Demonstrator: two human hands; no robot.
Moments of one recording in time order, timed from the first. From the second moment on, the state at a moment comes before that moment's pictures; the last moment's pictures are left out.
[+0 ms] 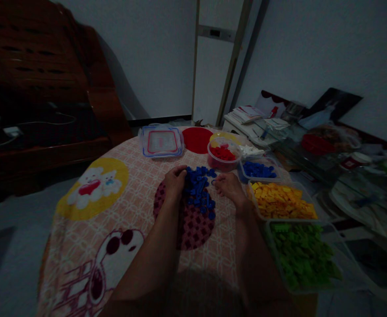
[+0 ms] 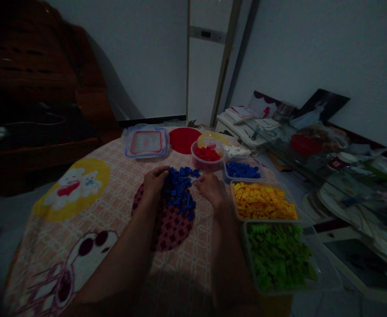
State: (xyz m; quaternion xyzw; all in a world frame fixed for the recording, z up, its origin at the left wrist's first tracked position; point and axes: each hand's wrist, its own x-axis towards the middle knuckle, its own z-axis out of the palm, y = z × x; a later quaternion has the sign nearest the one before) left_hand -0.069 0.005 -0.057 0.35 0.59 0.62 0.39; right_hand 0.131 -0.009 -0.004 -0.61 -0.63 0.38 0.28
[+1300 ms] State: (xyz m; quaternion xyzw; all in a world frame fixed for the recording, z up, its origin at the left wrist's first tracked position) left_hand -0.058 0.002 -0.050 0.44 0.53 0.57 0.45; right_hand 0.128 -0.005 -0.014 -0.60 -0.60 0.41 0.33
